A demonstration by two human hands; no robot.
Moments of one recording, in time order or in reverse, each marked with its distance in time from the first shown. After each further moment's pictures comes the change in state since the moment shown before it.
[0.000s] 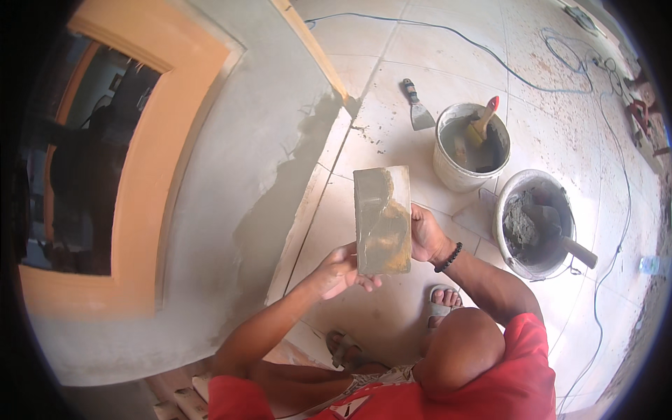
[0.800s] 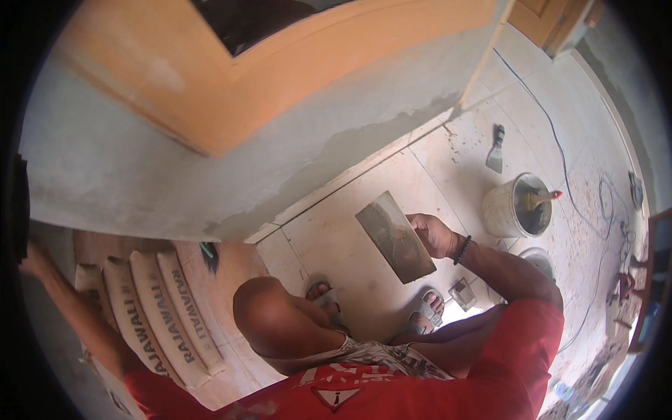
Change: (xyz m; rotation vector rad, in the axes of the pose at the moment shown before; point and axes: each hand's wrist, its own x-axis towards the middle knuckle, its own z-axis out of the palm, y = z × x) left_hand -0.587 0.067 -0.001 -1.223 -2.473 -1.332; right_hand 0.044 0.065 0.067 -0.769 -0.169 0.736
